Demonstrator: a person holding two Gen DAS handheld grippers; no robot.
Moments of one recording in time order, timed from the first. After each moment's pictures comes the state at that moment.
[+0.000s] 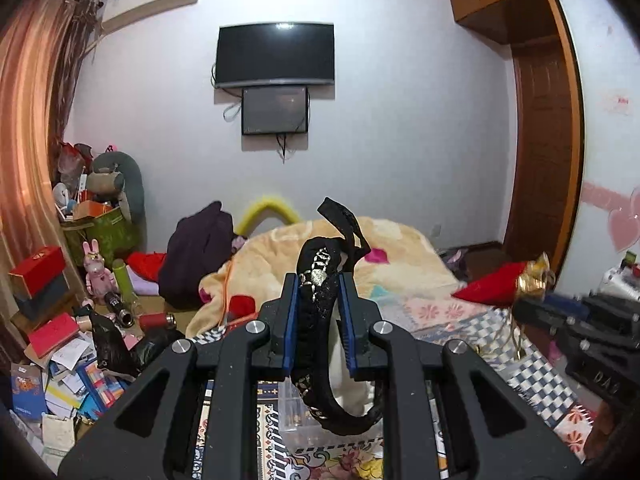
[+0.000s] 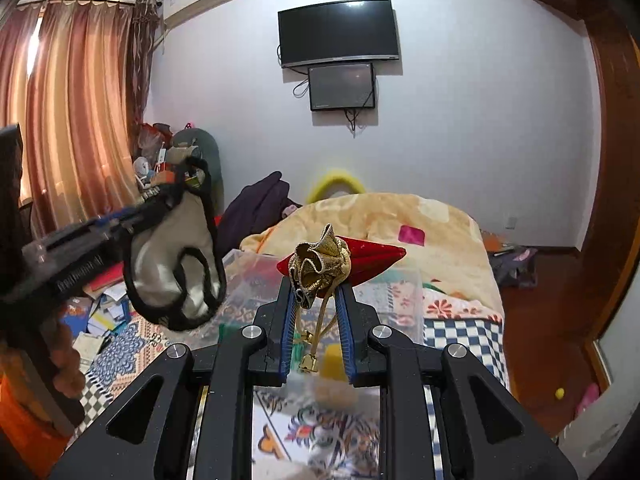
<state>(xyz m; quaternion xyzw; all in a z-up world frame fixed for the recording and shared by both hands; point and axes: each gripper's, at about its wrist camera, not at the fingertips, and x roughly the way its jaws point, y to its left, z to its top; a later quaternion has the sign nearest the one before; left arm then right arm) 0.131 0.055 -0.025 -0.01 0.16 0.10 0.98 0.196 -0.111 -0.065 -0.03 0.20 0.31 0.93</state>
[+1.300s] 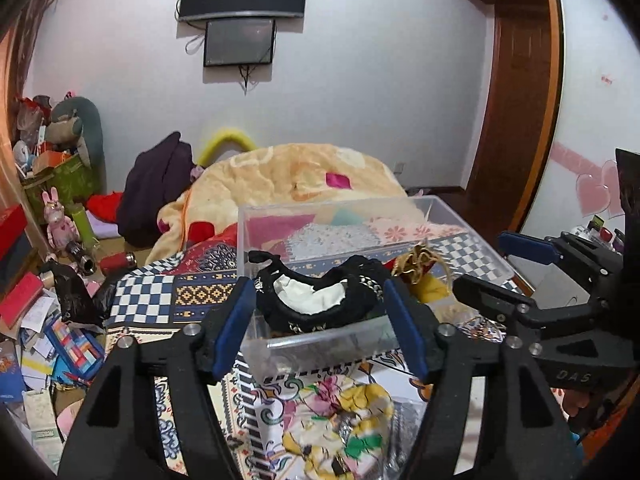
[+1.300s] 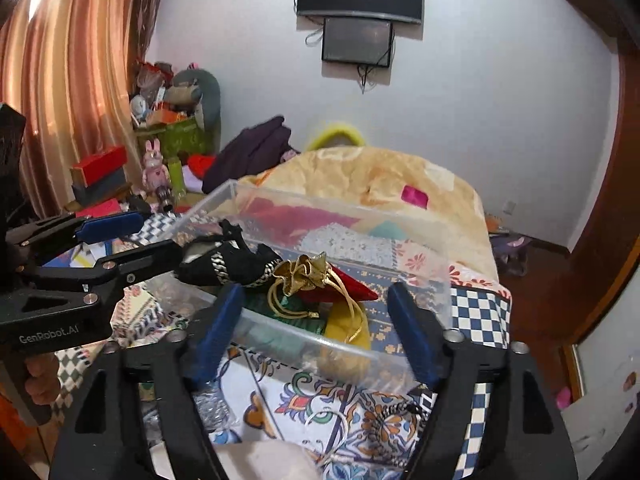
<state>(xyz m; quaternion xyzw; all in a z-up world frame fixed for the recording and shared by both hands) 0.123 0.054 -0.066 -0.04 0.27 0.01 0.96 0.196 -0.094 -0.091 -0.11 0.26 0.30 0.91</state>
